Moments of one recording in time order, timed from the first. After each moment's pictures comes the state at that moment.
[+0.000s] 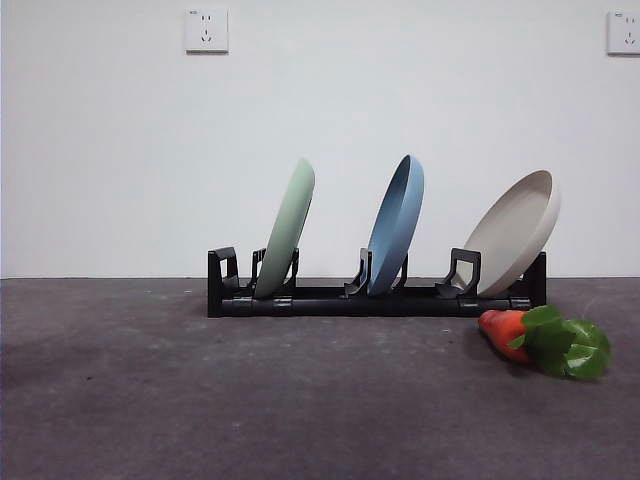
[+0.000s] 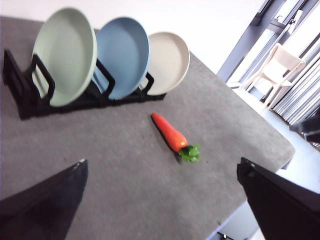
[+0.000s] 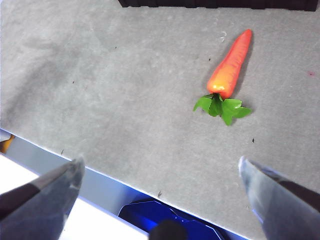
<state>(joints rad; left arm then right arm) -0.05 0.50 0.76 -0.62 0.71 -0.21 0.07 0.64 0.96 -1.14 -0.47 -0.06</state>
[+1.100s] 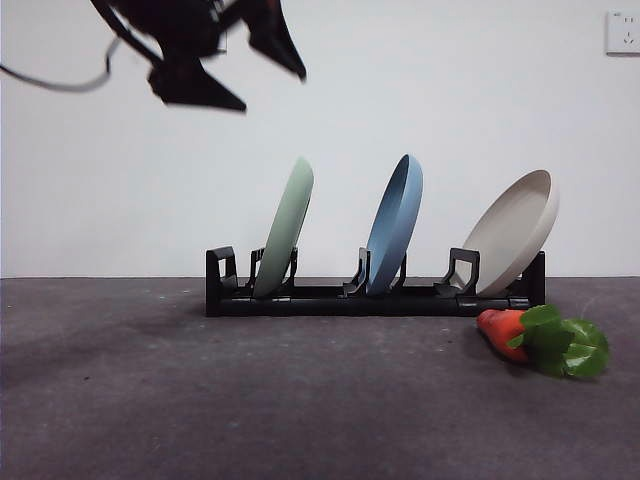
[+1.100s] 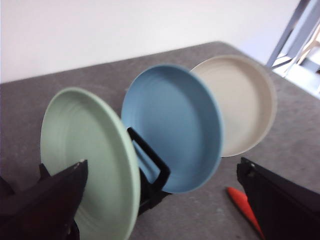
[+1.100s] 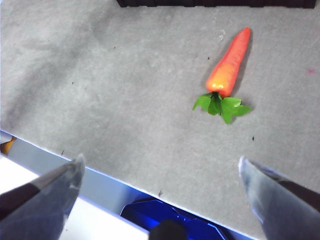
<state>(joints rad) -0.39 1.62 1.30 -0.03 0.29 -0.09 0.07 0.64 0.96 -1.15 -0.47 -0.05</state>
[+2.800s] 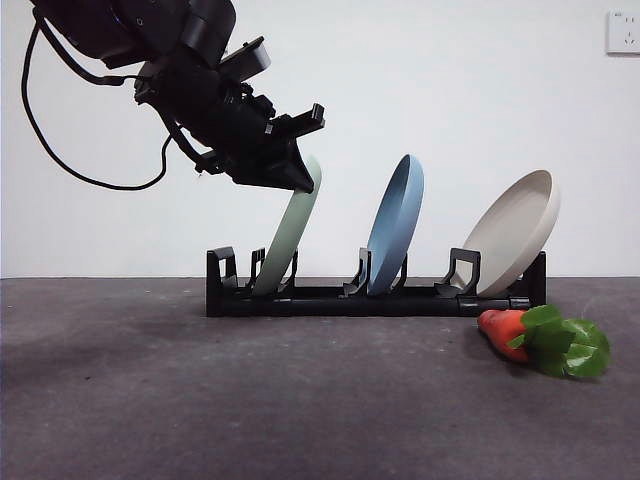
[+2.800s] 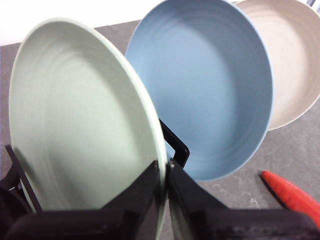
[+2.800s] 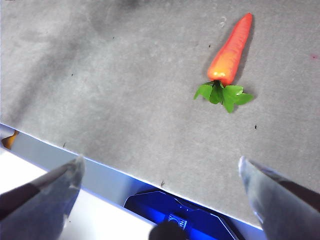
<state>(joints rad) -0.45 1.85 1.30 0.15 0.20 -0.05 0.07 0.64 0.96 -1.18 -0.47 -0.05</state>
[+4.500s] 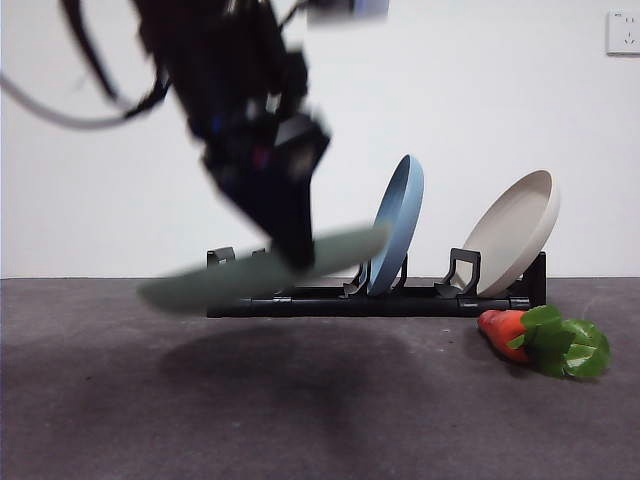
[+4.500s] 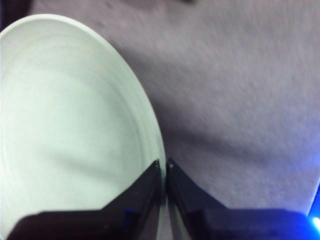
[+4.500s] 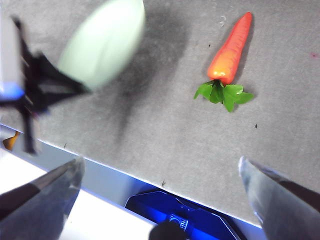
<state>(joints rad) -0.98 1.50 0.98 -0.46 -0.23 0.31 0.07 0.64 0.96 -1.18 -0.47 -0.04</state>
